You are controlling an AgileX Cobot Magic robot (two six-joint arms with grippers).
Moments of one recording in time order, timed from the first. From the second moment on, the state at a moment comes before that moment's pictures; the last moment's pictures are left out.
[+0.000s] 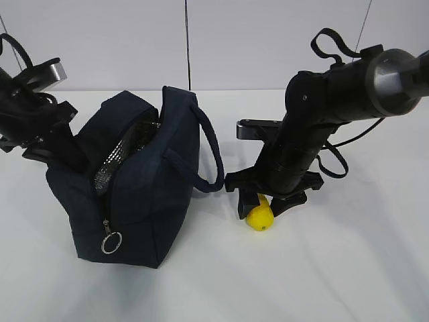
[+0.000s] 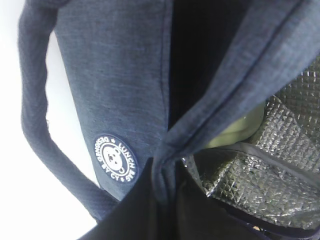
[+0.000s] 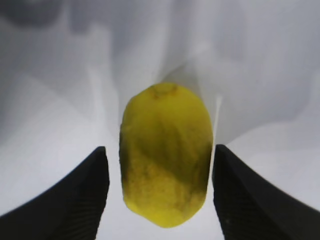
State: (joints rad) left arm -0.07 1.88 -1.31 -0.66 1.14 0.48; right arm 0.44 2.07 -1.36 0.25 0.77 0.08
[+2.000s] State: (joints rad) left arm -0.17 1.88 -1.31 -0.99 1.04 0.53; right arm 0.44 2.10 -2.07 0.46 1.24 0.07
